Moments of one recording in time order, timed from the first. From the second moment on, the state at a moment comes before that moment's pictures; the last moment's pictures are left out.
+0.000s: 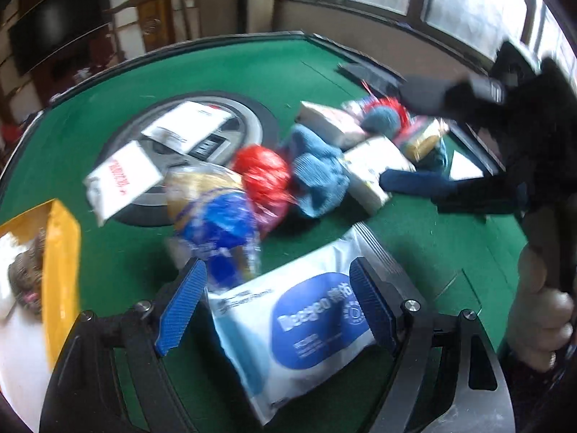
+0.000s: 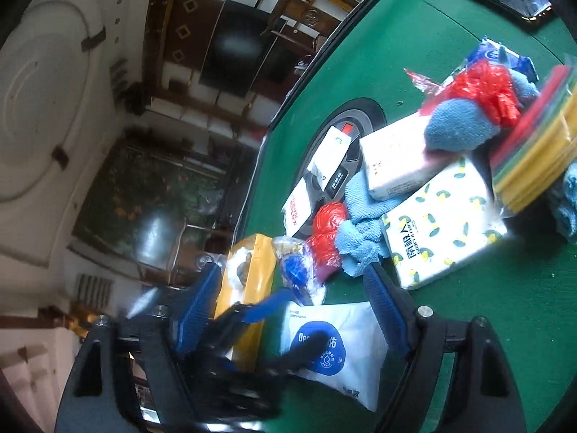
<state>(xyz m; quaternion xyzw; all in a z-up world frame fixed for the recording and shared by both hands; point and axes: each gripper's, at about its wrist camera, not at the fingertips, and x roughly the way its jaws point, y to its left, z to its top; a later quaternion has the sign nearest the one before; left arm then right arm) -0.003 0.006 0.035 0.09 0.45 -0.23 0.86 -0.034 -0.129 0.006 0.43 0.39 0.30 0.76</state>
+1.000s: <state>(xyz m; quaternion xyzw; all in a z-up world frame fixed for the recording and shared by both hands) -0.107 0.002 0.074 0.07 0.41 -0.32 0.85 -0.027 -0.134 0.007 0.41 0.37 0.24 0.80</state>
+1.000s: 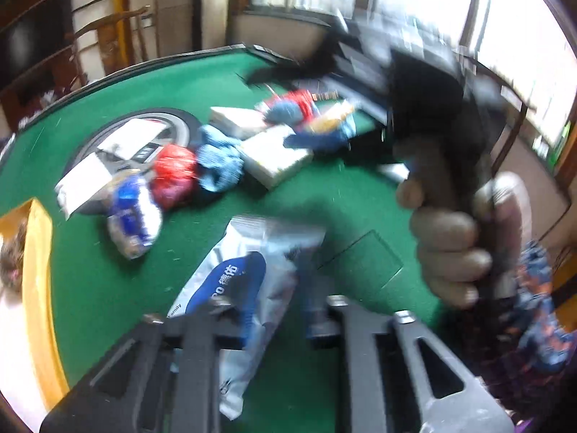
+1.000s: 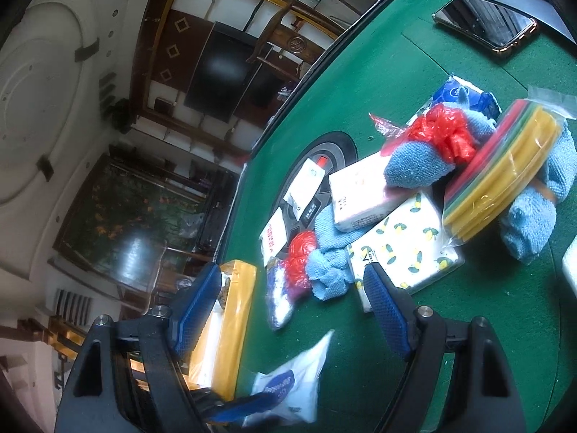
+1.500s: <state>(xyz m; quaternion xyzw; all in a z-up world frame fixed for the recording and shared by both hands) -0.081 0.017 0.065 0.17 0.38 -0.31 0.85 -0.028 -0.139 0.004 0.40 0.38 0.20 0.81</state>
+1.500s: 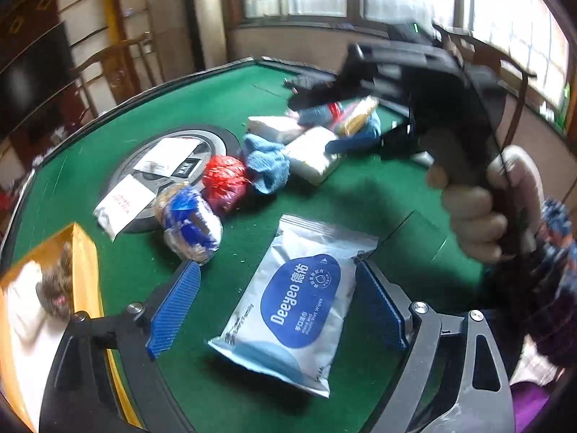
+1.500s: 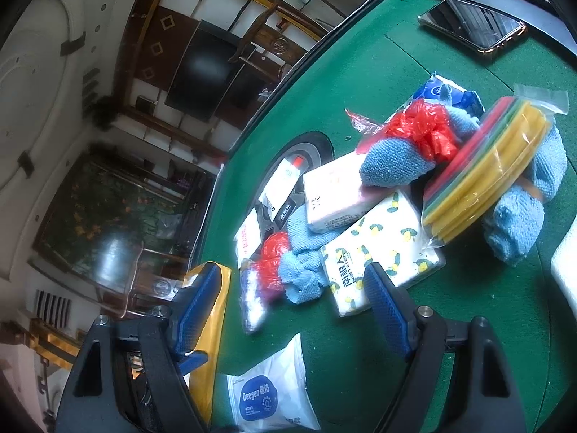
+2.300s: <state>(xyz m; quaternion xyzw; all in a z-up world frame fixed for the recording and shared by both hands) -0.062 0.096 0.070 -0.01 0.40 -0.26 0.88 -0.034 -0.099 0.032 0.30 0.37 0.19 0.86</state>
